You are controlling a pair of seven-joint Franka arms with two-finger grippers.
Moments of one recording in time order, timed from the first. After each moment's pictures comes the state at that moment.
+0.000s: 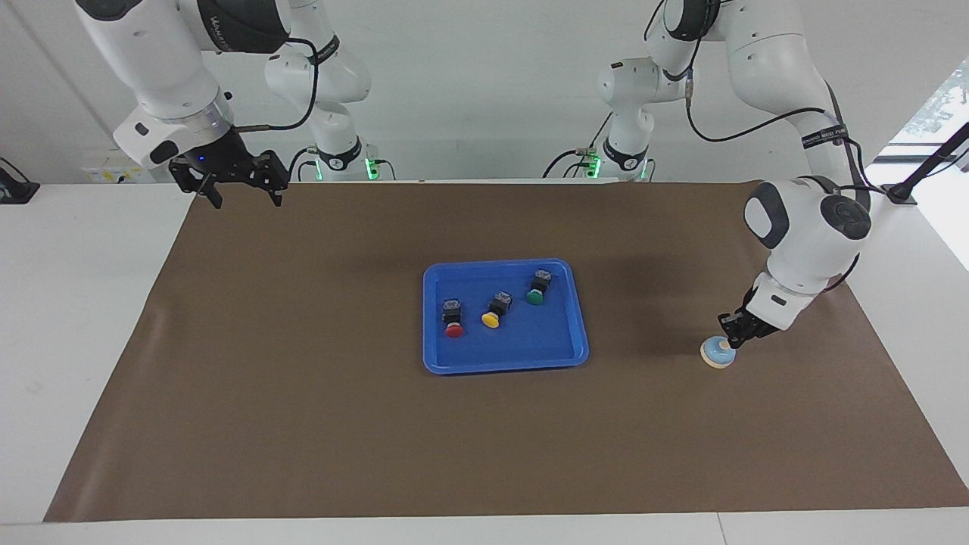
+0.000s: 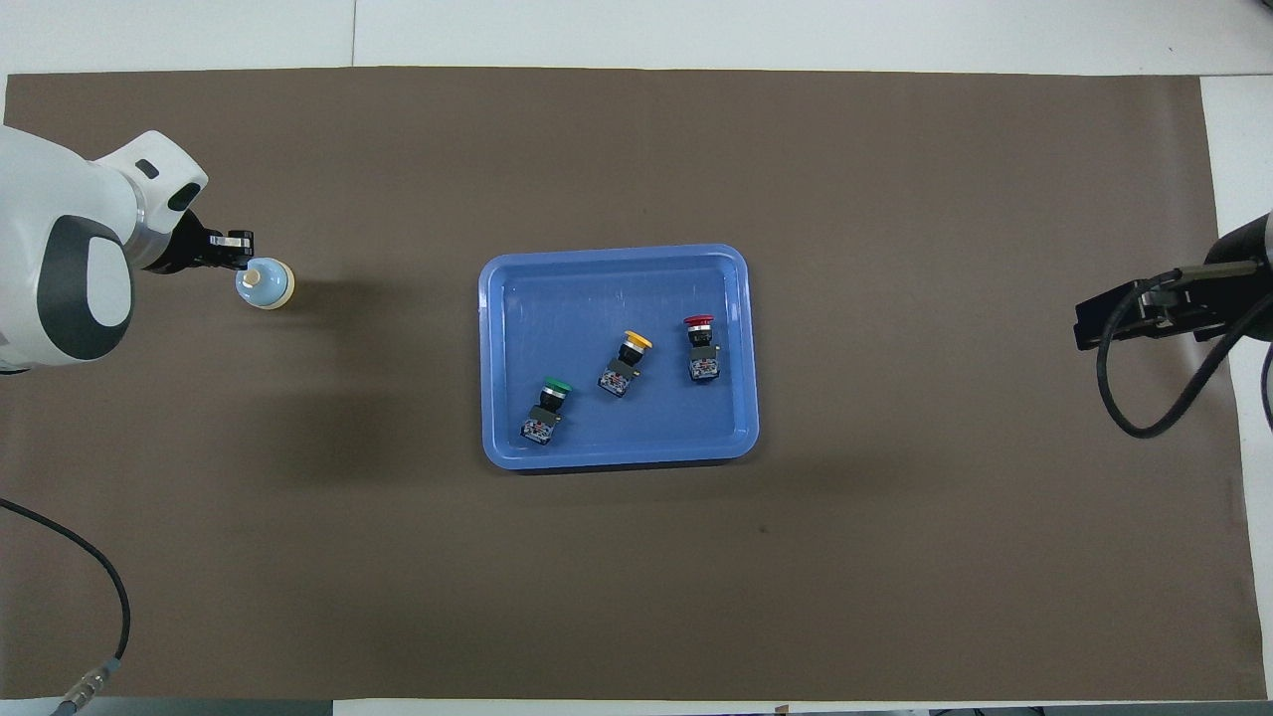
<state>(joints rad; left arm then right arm) 0.05 0.36 -0.04 -1.80 -0.02 2.26 0.06 -0.11 -0.01 0.13 -1.59 -0.03 1.48 -0.02</state>
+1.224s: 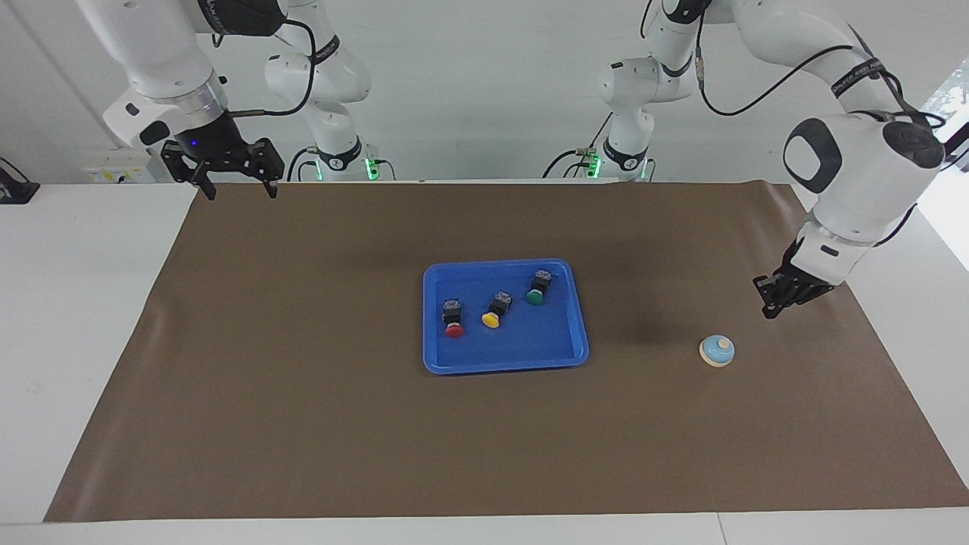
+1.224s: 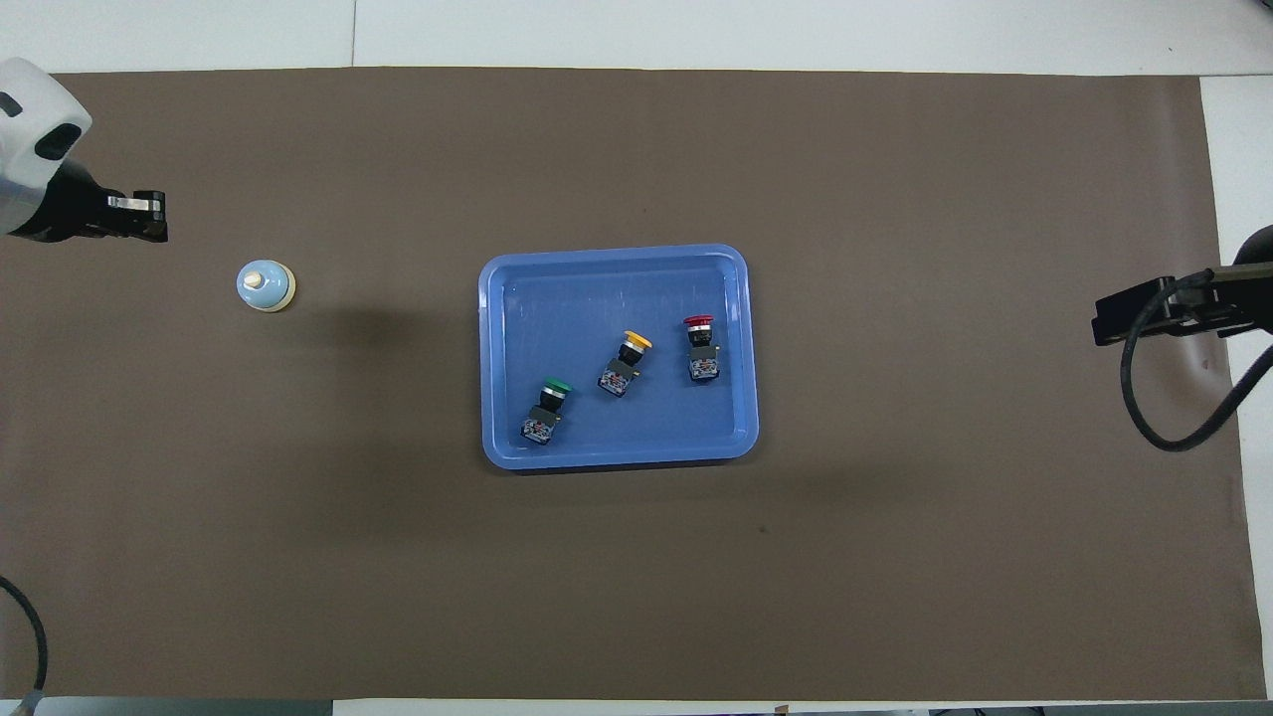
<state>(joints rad) 0.05 0.20 -0.03 -1.63 -0.02 1.92 0.06 -0.11 -0.03 0.13 -1.57 -0.03 1.48 -0.02</state>
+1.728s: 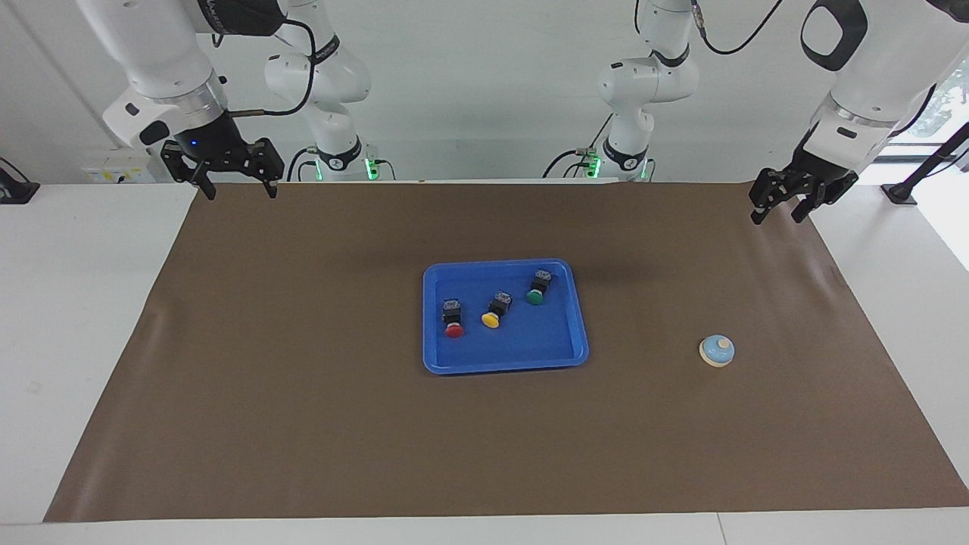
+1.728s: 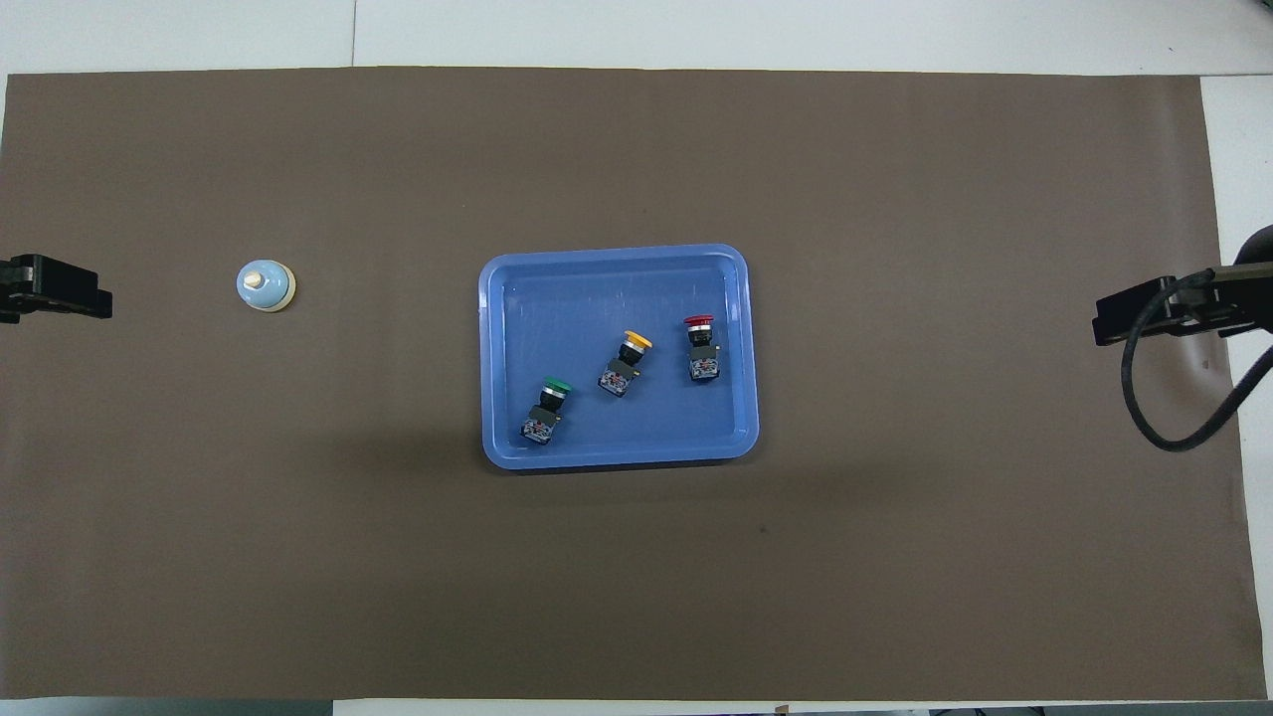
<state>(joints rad) 0.05 -0.05 -0.04 -1.66 -0.02 1.63 0.03 -0.11 -0.03 0.13 -1.57 -0.03 1.48 -0.02</state>
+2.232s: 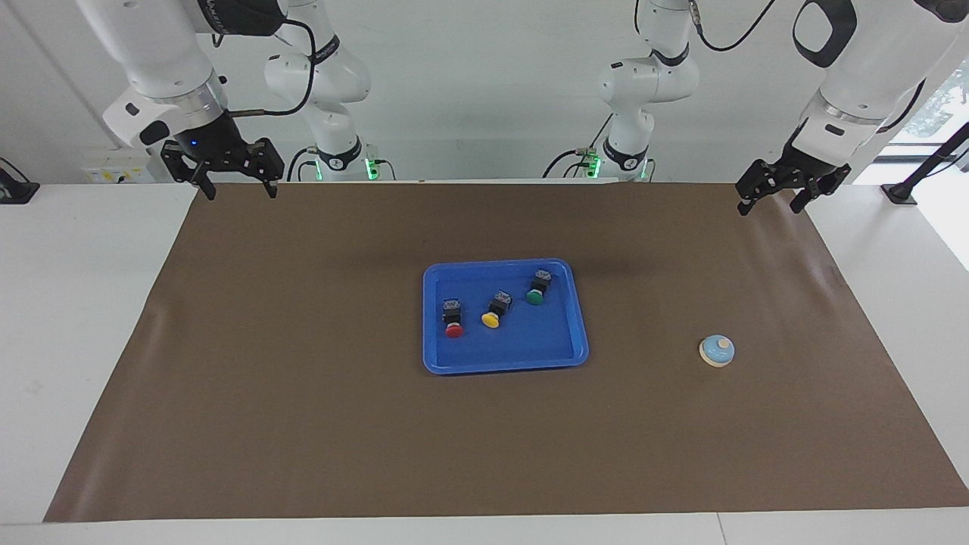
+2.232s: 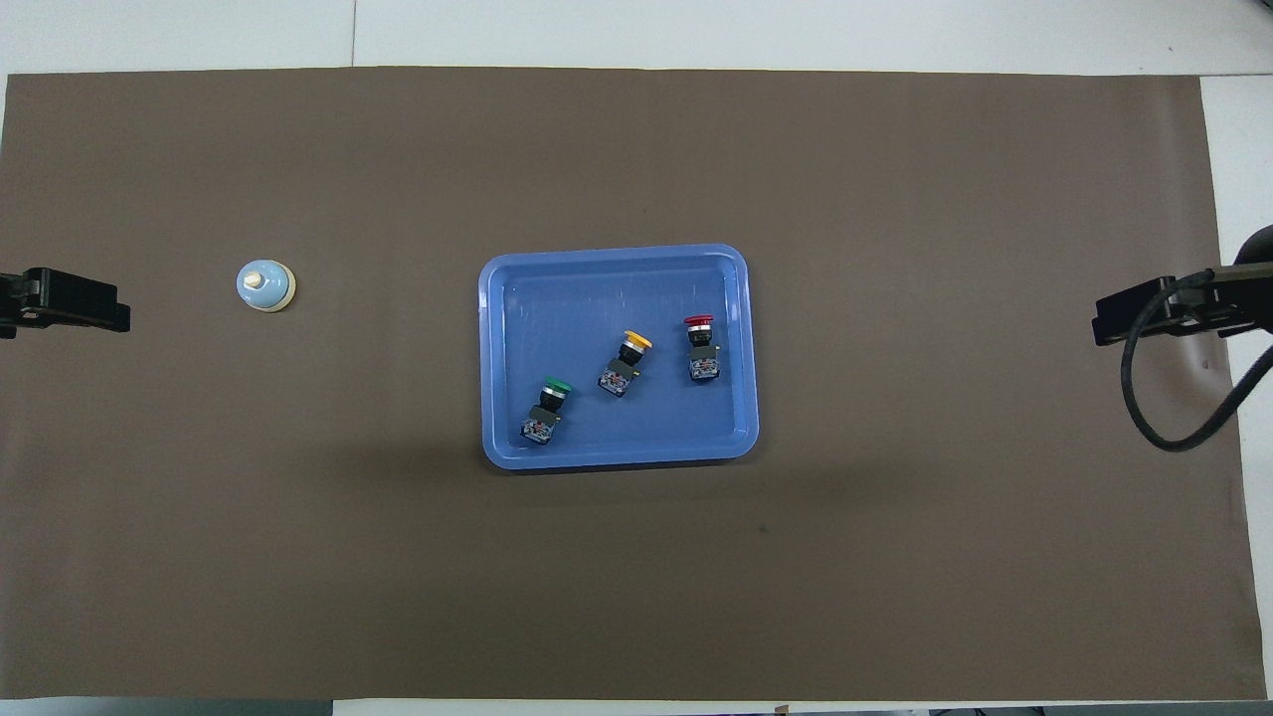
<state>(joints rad) 0.04 -0.05 -0.05 -1.67 -0.02 1.62 0.02 -0.11 -0.03 0.13 -1.57 -0.03 1.48 -0.02</state>
